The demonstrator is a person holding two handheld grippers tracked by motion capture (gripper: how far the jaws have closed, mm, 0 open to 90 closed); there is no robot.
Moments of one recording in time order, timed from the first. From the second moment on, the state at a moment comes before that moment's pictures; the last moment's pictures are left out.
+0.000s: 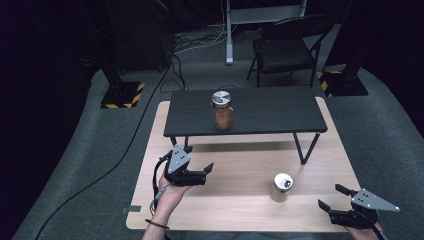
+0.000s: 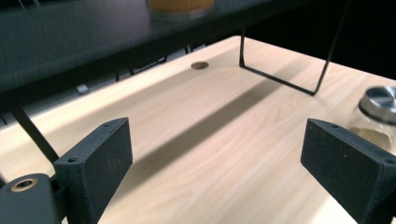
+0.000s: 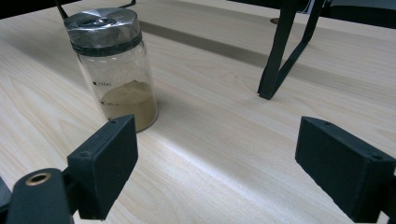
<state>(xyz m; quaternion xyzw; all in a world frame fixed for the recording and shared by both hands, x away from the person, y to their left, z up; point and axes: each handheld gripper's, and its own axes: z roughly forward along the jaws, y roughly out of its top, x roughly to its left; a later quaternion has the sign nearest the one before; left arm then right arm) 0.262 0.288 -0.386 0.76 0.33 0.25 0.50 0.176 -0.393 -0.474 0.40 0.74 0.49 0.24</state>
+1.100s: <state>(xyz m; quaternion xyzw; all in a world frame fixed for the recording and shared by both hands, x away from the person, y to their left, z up) 0.231 0.318 -0.463 0.79 0.35 0.23 0.44 0.177 -0.392 -0.474 0.40 0.74 0.48 0.24</state>
